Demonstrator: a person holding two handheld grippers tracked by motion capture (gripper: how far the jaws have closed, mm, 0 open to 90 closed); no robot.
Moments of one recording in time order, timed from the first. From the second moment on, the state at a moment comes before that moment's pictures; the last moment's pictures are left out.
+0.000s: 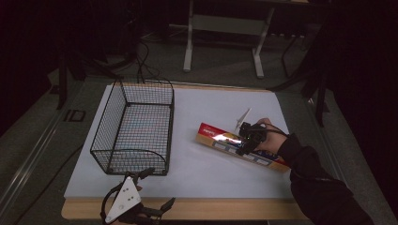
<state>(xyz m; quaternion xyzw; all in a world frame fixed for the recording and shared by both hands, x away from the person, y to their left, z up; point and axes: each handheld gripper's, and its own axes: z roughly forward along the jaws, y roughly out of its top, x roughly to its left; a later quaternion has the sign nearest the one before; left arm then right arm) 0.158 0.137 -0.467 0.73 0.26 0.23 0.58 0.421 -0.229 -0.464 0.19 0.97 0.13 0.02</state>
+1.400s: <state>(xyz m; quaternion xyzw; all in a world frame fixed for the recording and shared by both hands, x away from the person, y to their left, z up) 0.157 0.134 -0.465 0.74 0.24 0.22 0.59 0.461 -0.217 -0.494 0.40 0.90 0.15 0.09</state>
